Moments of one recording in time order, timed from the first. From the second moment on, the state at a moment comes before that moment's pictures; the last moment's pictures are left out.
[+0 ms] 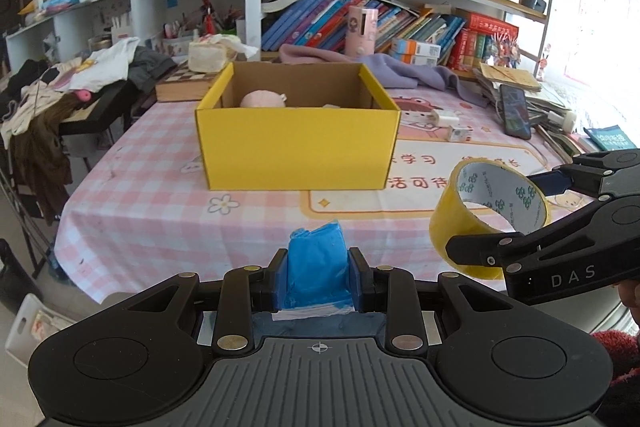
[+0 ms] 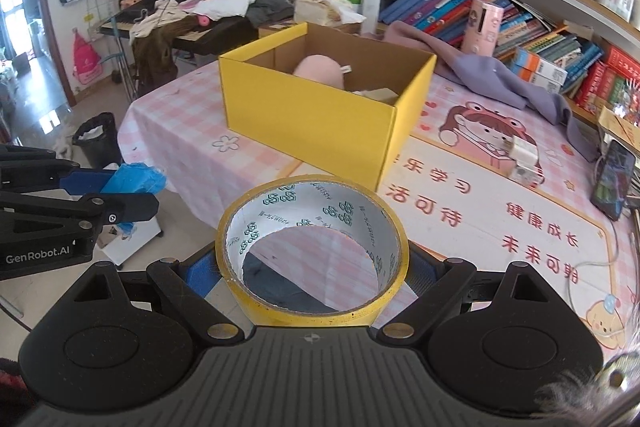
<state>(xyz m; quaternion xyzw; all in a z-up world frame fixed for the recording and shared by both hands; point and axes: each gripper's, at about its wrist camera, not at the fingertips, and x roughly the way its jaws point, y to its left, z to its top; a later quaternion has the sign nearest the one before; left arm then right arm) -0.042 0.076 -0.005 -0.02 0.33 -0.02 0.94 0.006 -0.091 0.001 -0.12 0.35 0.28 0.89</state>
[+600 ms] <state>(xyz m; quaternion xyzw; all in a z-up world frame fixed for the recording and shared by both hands) -0.024 0.098 -0.011 -0.03 0.36 -0.01 0.93 0.018 -0.065 -0.002 -0.14 0.35 0.33 0.87</state>
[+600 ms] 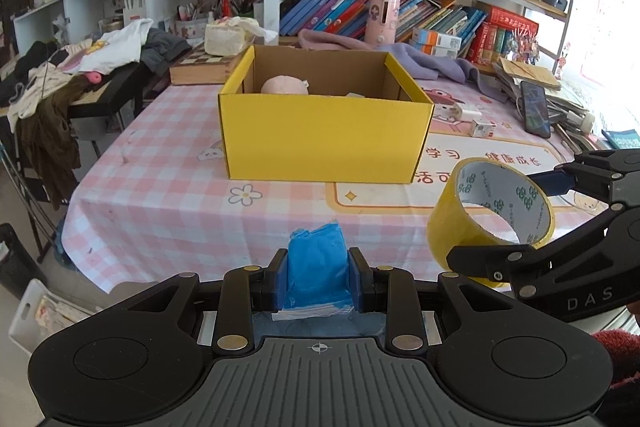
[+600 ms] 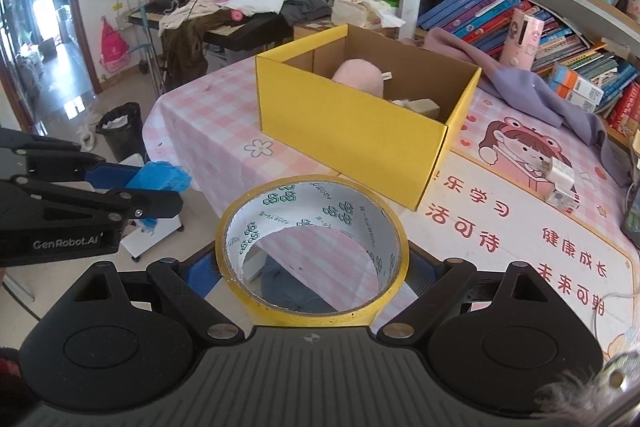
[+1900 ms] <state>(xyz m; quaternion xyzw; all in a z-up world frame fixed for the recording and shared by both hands) 0.151 0.096 0.051 0.05 0.29 -0.01 0.96 0.200 -0.047 0.051 -0.16 0.23 0.38 0.88</state>
